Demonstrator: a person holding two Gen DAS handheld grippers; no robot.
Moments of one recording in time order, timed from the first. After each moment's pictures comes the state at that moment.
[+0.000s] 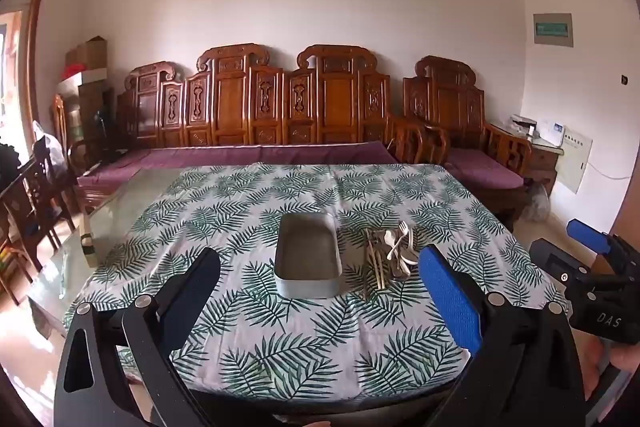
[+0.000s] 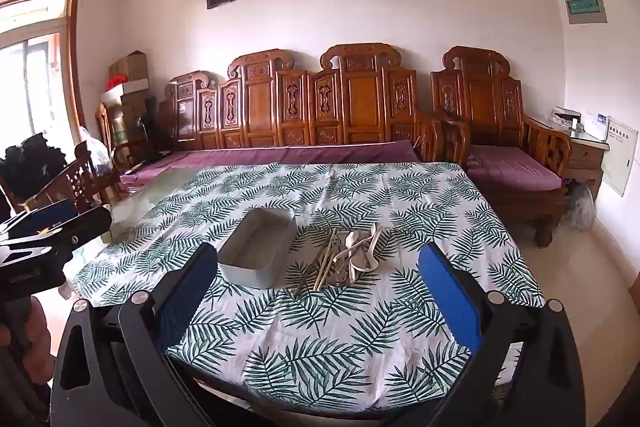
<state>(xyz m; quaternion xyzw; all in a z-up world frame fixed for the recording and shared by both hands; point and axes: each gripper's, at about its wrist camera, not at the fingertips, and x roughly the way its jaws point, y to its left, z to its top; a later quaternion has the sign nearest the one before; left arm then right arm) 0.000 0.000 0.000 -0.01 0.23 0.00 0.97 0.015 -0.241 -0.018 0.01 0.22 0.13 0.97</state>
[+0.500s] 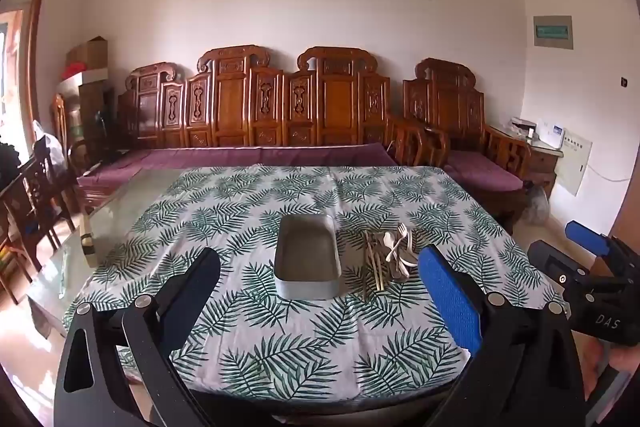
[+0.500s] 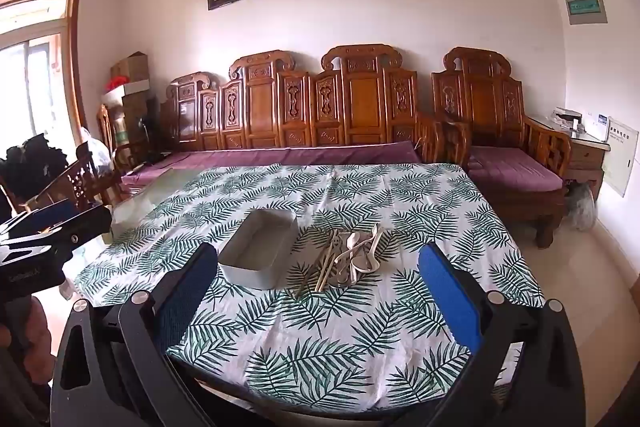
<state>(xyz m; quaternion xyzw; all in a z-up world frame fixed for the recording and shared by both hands) -0.002 0.000 0.002 -0.01 0.22 0.00 0.97 0.015 -0.242 -0.019 0.02 0.22 0.13 0.97</state>
